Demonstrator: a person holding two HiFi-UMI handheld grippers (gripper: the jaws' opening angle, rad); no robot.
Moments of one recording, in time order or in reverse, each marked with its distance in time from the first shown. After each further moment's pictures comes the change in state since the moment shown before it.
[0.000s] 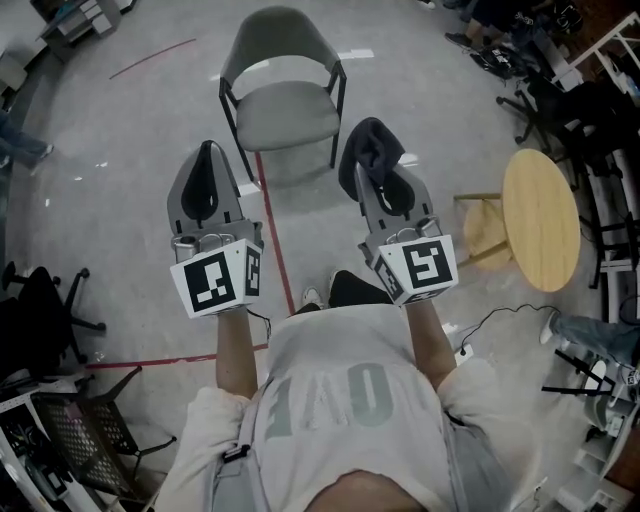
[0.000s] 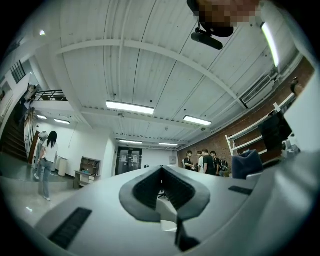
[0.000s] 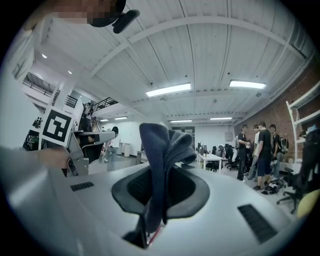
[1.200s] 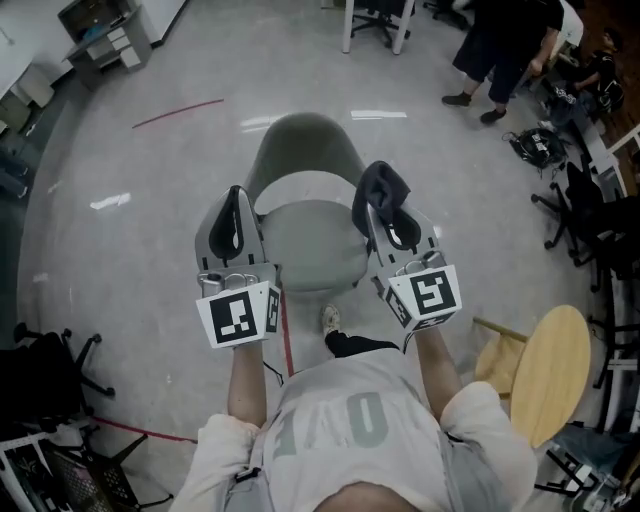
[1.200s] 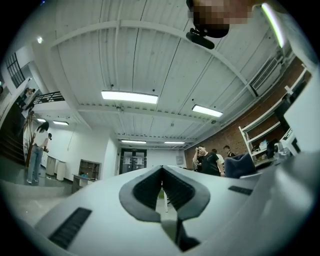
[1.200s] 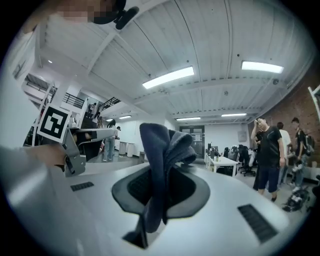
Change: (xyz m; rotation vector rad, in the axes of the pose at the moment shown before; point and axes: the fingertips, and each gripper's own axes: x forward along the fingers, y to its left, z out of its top) left arm 0.376 0.062 -0.099 0.039 -0.012 0.057; right arm 0.380 -0.189 -0.029 -0.016 -0.004 0.121
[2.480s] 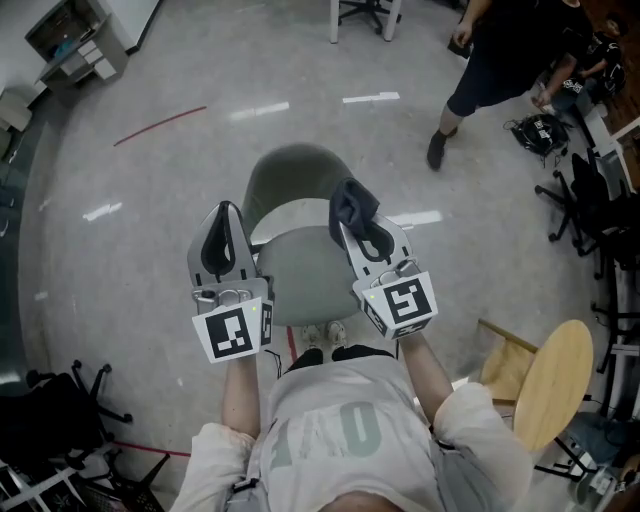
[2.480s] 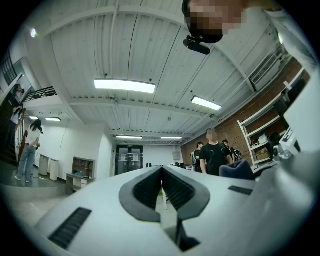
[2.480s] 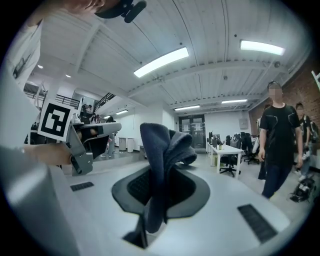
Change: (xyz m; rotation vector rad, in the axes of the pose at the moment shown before) left arm 0.146 0.038 -0.062 0.027 0.033 -0.049; right arm 0.147 -0.035 -0.054 0.073 0.090 0.018
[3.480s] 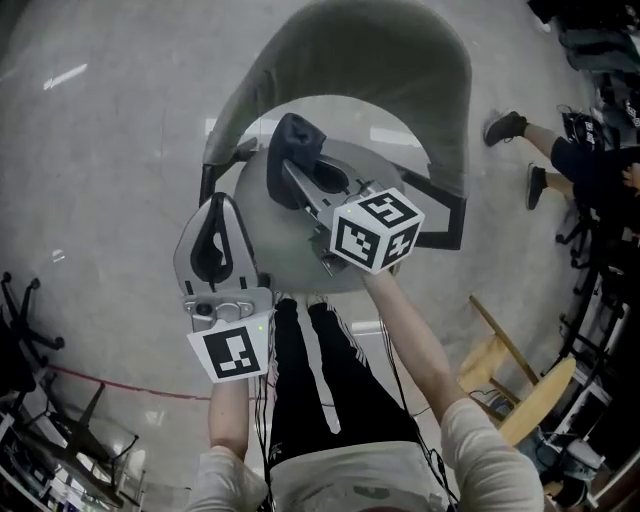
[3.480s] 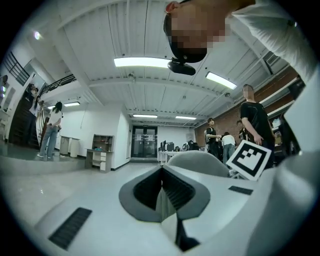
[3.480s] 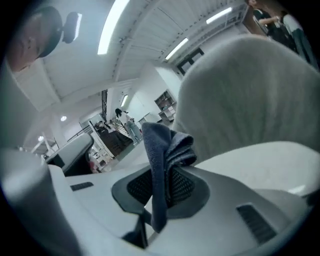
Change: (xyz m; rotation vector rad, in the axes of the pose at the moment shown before) left arm -0.077 0.051 -0.325 -0.063 0.195 0.168; right arm 0.179 0.099 -0.358 0.524 0.445 0.360
